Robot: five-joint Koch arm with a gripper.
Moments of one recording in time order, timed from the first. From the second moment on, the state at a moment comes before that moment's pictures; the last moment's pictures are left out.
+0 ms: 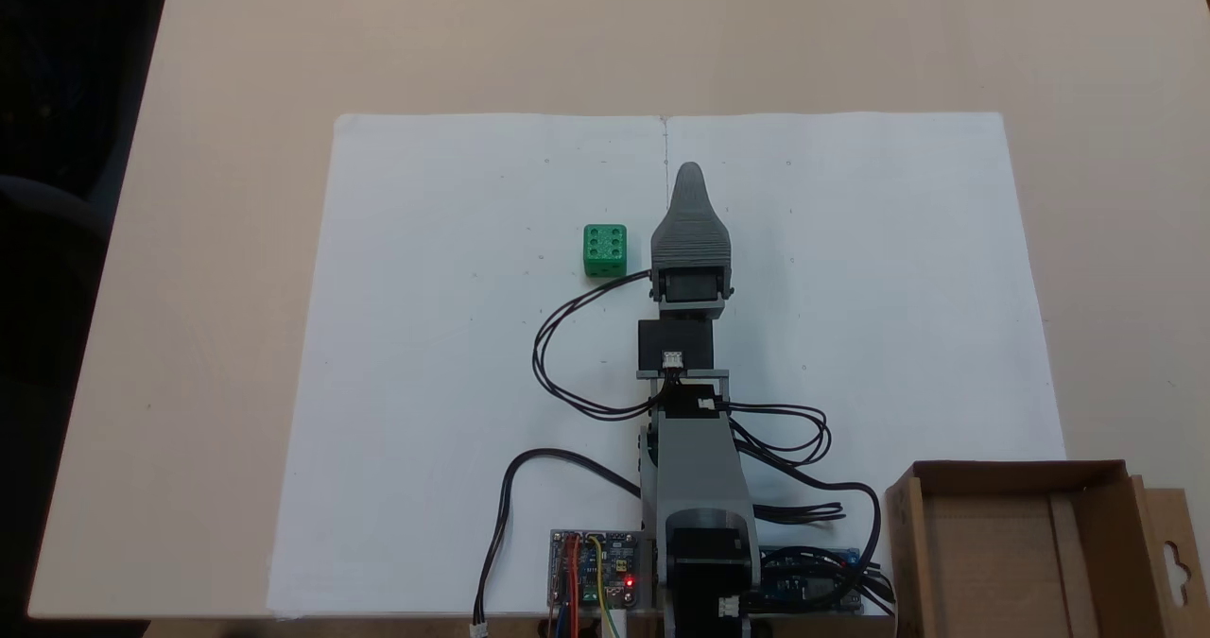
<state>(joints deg) -0.7 128.8 175.5 -85.8 -1.9</state>
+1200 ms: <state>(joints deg) 0.0 128.8 144.6 -9.8 -3.4</state>
